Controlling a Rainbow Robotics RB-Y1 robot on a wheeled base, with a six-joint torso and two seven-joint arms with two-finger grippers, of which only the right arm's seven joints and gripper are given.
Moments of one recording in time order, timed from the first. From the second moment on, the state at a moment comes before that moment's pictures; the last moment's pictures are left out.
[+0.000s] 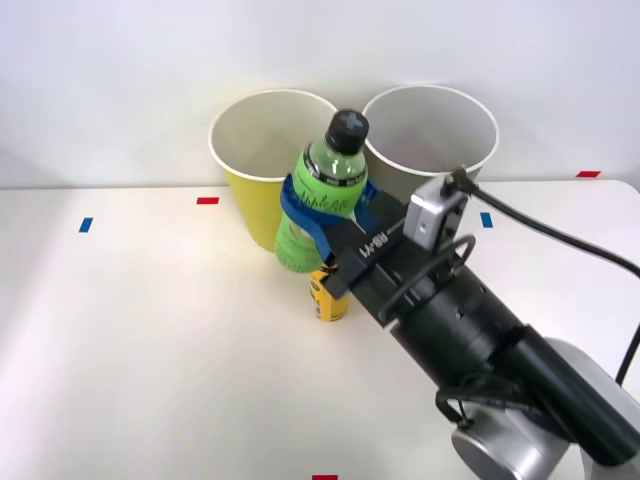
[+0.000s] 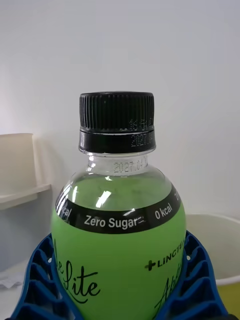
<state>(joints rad) -0.06 -0.43 0.56 -2.22 -0.29 0.01 1.42</state>
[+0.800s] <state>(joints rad) -0.59 -0.09 0.40 -1.56 -0.25 -0.04 1.34</state>
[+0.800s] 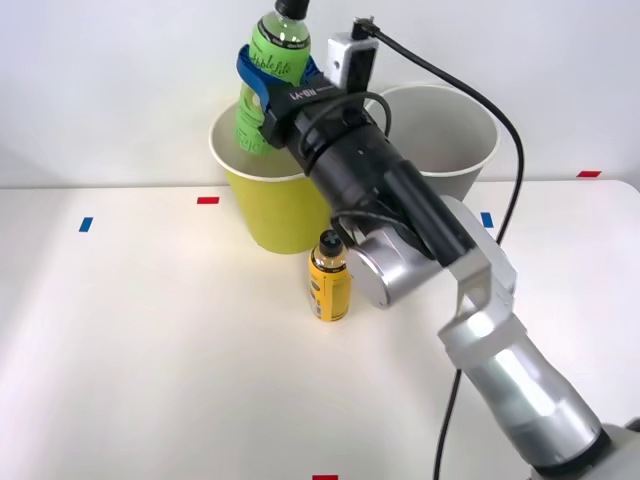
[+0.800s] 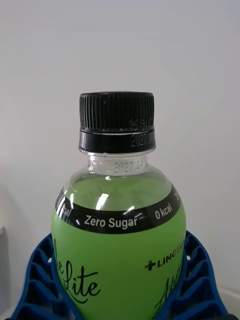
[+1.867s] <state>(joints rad) -0.84 -0.07 0.37 -1.23 -0.24 -0.09 1.36</state>
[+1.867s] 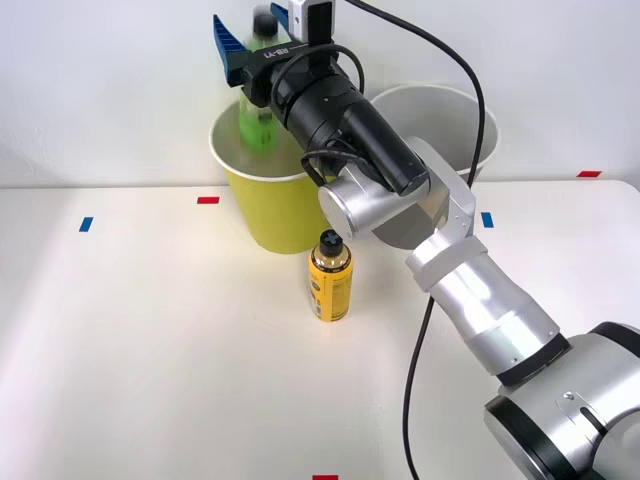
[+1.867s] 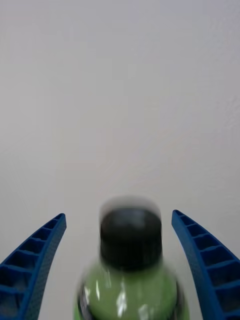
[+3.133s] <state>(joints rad) -0.66 -0.25 0.30 -1.59 -0.26 -0.08 1.30</state>
